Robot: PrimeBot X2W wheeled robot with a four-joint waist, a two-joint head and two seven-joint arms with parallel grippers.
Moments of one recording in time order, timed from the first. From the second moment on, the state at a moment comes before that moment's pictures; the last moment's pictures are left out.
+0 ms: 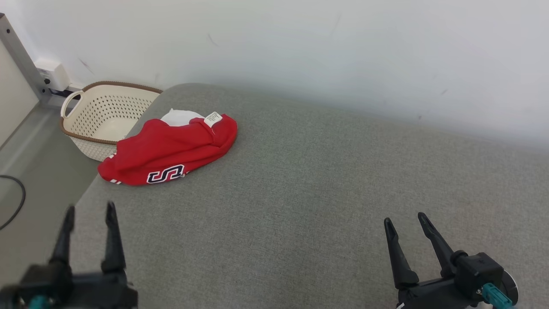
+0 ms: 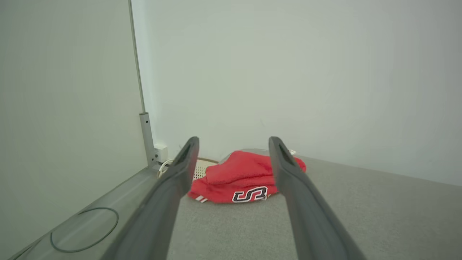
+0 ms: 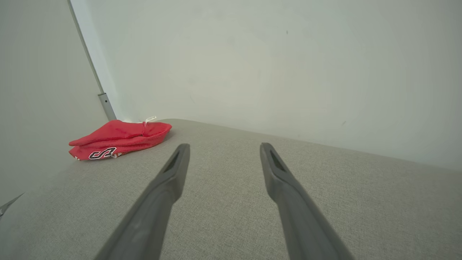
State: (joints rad) left arm -0.13 0.26 -0.14 -0.03 -0.31 0.26 -0.26; right arm 0.02 -0.09 0.23 -0.13 0.10 0.13 -0.07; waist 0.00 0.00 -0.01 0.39
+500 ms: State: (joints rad) left arm -0.55 0.43 -0.06 0.19 -0.34 0.16 -0.12; right arm -0.05 -0.14 0.25 -0.18 0.11 0.13 -0.04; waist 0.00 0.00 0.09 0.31
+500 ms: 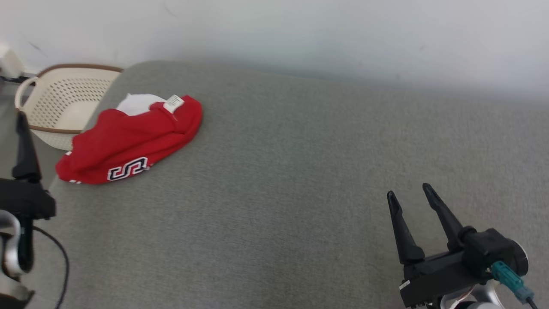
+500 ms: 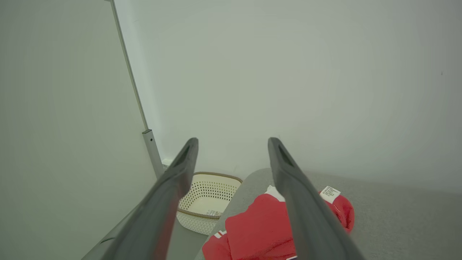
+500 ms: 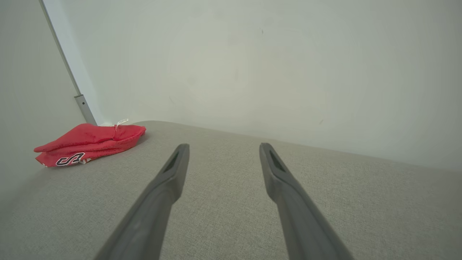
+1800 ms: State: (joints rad) left arm -0.98 0.48 -0.09 0.86 -0.40 0.05 -0.23; right arm -0.20 -0.23 0.23 -0.21 0.14 0.13 -0.04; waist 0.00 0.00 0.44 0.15
